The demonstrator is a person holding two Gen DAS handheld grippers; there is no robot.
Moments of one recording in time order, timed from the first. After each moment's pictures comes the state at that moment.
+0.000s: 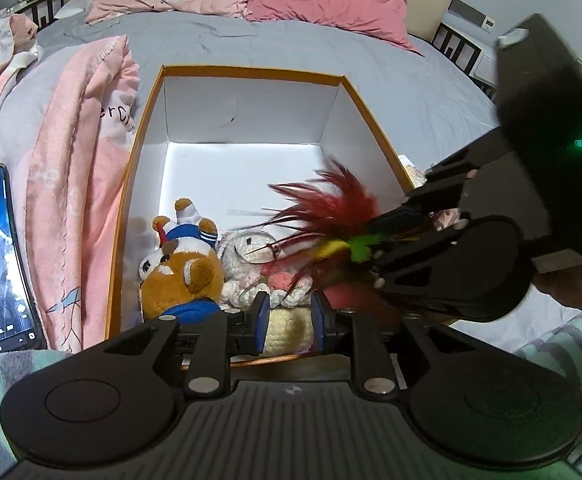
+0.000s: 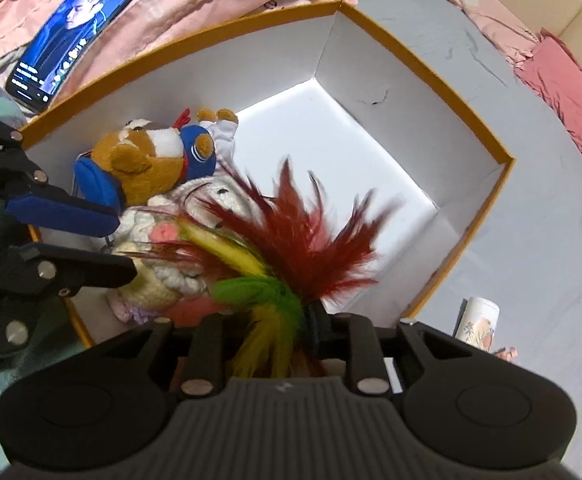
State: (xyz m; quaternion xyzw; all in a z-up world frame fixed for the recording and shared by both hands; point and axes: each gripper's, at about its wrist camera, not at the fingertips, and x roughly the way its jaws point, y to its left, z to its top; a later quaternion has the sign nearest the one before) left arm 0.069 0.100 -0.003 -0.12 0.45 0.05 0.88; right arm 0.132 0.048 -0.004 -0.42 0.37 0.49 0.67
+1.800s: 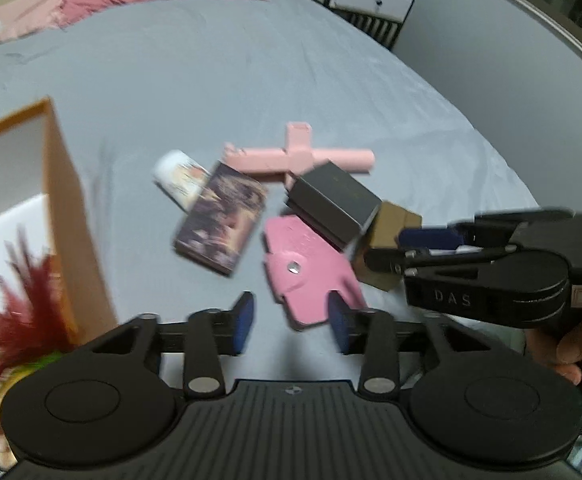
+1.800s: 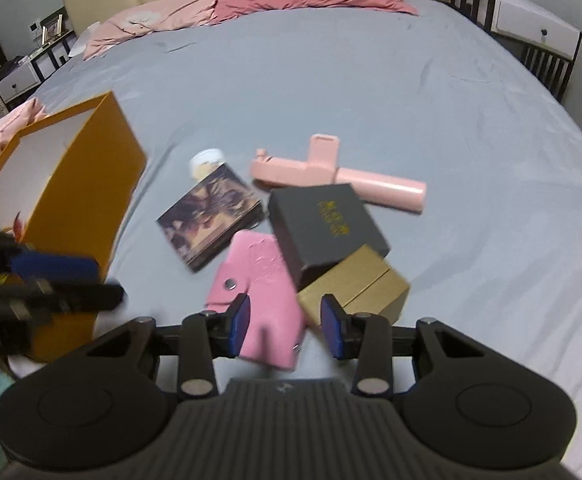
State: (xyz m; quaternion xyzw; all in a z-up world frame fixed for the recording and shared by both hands) left arm 0.195 -0.073 -0.023 -0.05 0.49 -0.13 0.86; right arm 0.233 -0.200 -0.016 -0.10 0.45 0.26 0.85
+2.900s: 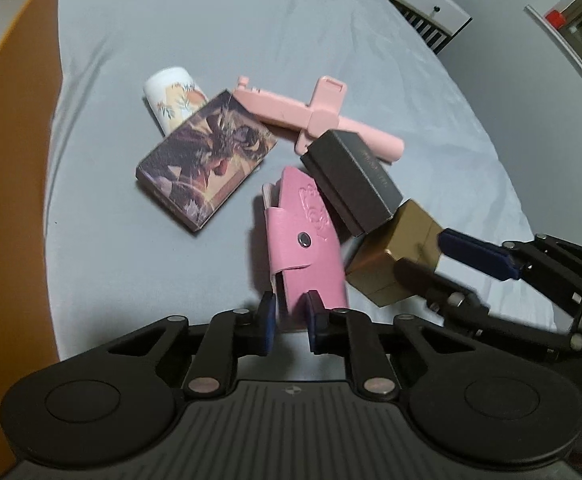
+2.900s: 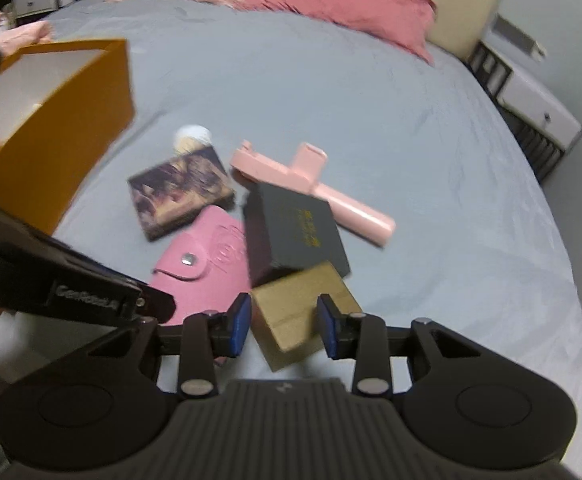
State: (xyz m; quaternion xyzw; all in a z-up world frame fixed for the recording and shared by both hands) left arm 0.214 -0.070 -0.071 -0.19 0.53 -0.09 0.82; right arm 0.210 -0.190 -0.014 -0.24 0.37 0.28 0.85
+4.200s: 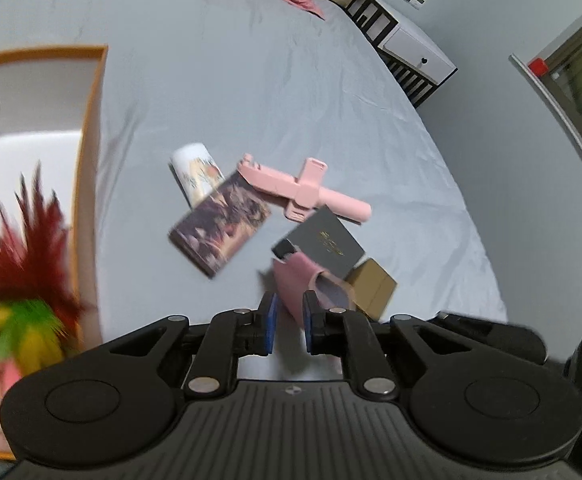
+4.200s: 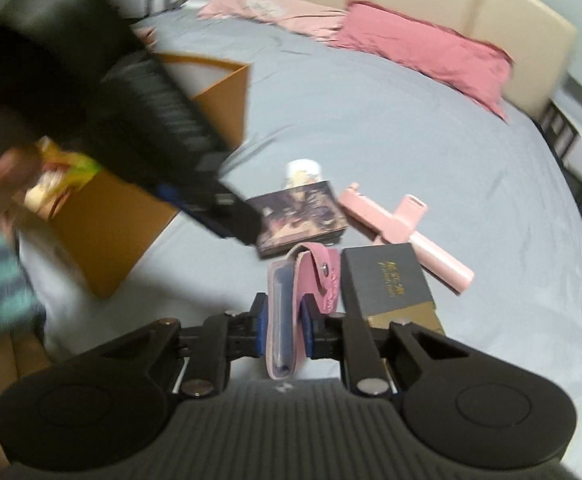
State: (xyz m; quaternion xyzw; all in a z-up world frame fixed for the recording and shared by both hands) left arm 0.196 -0.033 -0.002 -0.22 0.48 -0.09 0.84; right arm 0.183 -0.176 0.006 -0.21 0.36 0.37 0.83
